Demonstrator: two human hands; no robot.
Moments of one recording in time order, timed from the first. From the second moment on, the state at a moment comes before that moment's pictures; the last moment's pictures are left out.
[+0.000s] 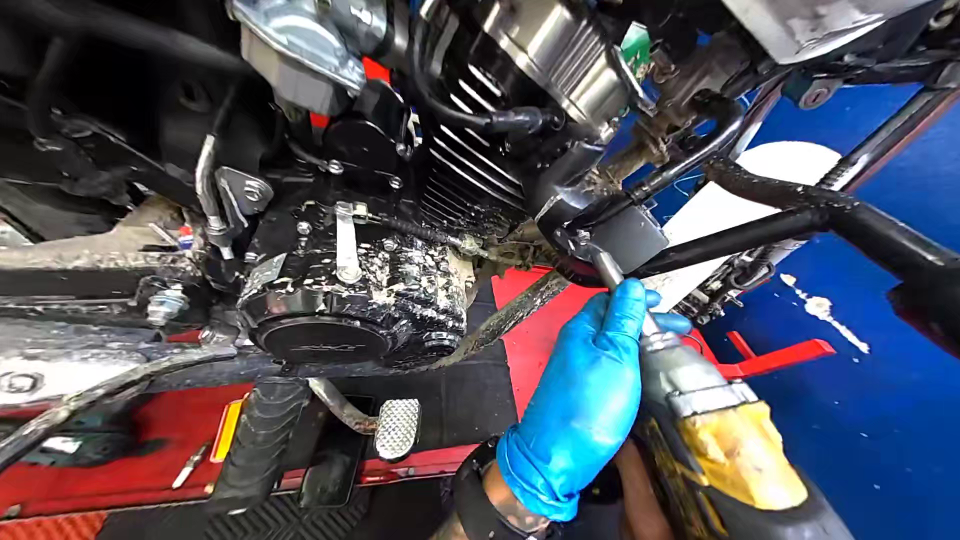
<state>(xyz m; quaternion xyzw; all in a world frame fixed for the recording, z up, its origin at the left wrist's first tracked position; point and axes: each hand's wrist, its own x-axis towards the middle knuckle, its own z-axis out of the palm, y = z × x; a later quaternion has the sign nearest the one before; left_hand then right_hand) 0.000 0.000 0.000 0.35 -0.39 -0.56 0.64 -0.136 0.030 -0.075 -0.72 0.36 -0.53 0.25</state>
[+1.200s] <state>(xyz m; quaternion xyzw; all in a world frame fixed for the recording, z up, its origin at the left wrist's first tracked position) 0.017 -0.094 -0.029 0.19 -0.22 -0.35 0.89 -0.109 0.017 -0.034 -0.70 0.40 -0.53 0.26</state>
